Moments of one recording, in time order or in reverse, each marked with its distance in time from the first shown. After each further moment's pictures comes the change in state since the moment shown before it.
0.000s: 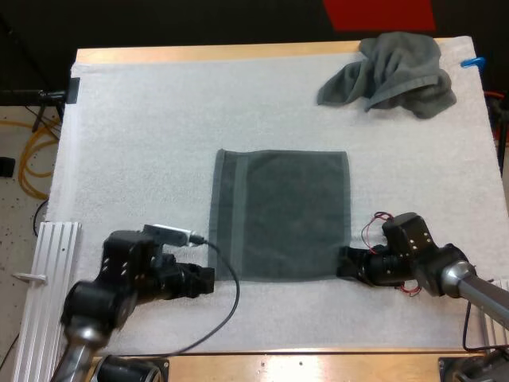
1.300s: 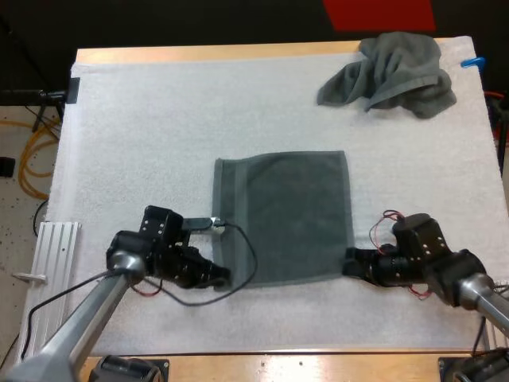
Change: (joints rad) left arm 0.002 0.506 0.001 -0.129 0.147 0.087; right arm 0.012 -0.202 0.001 0.140 0.026 -0.018
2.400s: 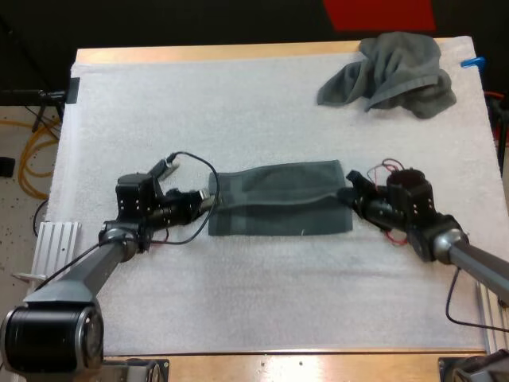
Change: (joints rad) left arm 0.217 0.336 -0.036 -0.909 0.249 -0.508; right arm -0.112 0.389 -0.177 -0.549 0.196 0.385
